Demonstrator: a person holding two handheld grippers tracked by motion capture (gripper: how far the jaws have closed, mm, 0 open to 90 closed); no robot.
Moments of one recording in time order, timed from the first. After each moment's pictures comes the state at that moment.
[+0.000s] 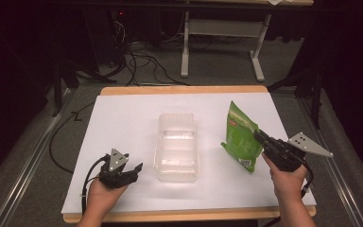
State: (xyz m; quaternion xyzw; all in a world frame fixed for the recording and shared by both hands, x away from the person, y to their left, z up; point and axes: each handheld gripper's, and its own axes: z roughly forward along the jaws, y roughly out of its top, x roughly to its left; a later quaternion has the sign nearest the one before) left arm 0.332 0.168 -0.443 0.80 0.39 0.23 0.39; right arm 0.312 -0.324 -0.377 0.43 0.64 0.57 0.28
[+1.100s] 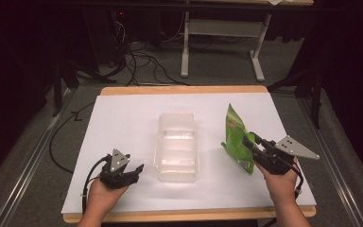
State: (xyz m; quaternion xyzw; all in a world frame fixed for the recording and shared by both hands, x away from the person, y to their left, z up) left arm 0.331 0.165 -0.444 0.81 0.38 0.22 0.38; right arm 0.311 -0.303 -0.386 0.40 0.67 0.55 0.30
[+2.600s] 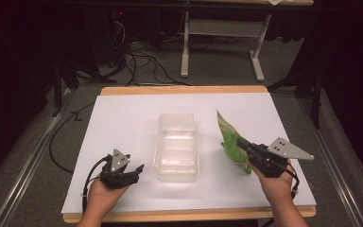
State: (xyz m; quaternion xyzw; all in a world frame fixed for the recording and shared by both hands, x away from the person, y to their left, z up) left arm 0.331 0.165 -0.444 0.81 0.38 0.23 0.38; right arm 0.302 -0.279 -0.373 0.36 0.70 0.56 0.28
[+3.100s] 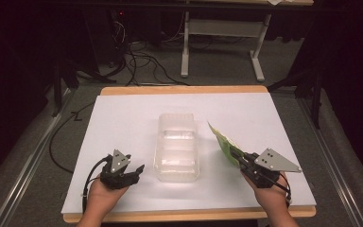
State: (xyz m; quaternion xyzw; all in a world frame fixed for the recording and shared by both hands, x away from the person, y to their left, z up) left arm 0.330 0.164 -0.443 0.81 0.37 0.23 0.38; right arm 0.281 -0.255 -0.380 0.33 0.72 0.52 0.31
